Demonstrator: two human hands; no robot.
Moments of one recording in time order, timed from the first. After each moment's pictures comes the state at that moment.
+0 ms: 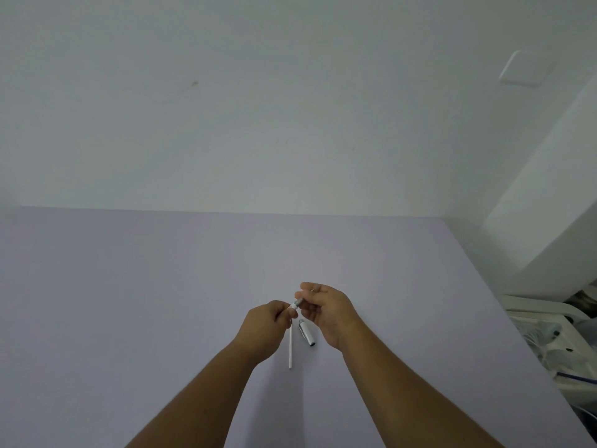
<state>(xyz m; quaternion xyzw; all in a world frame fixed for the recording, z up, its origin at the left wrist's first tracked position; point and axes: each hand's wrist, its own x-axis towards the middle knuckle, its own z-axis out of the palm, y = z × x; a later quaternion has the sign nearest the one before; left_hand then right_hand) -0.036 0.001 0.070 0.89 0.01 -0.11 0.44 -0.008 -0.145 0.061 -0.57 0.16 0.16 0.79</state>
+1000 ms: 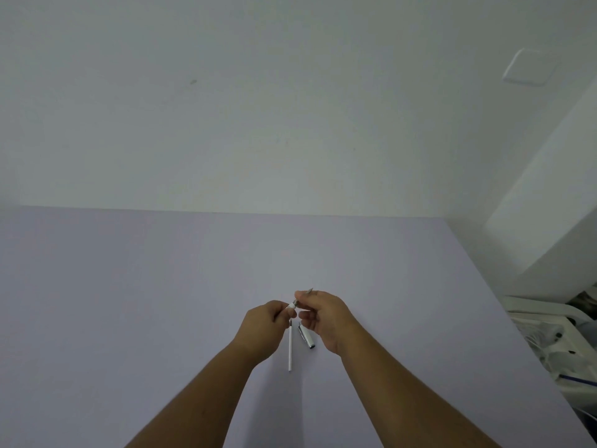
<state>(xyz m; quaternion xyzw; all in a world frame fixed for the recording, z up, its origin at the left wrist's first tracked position) -0.031 0.001 0.070 0.90 0.01 -0.11 0.43 -0.008 -0.143 0.060 -0.59 0.16 0.21 0.76</state>
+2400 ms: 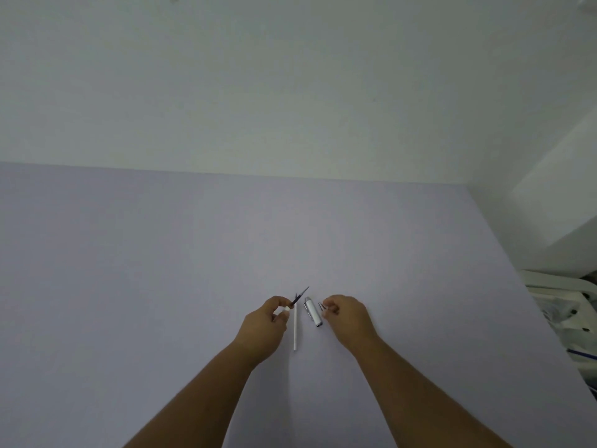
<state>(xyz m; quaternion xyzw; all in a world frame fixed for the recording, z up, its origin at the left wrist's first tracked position) -0.029 0.011 -0.001 0.84 0.09 -0.21 0.49 -0.007 -0.173 -0.040 -0.91 0.12 0.13 0.37</state>
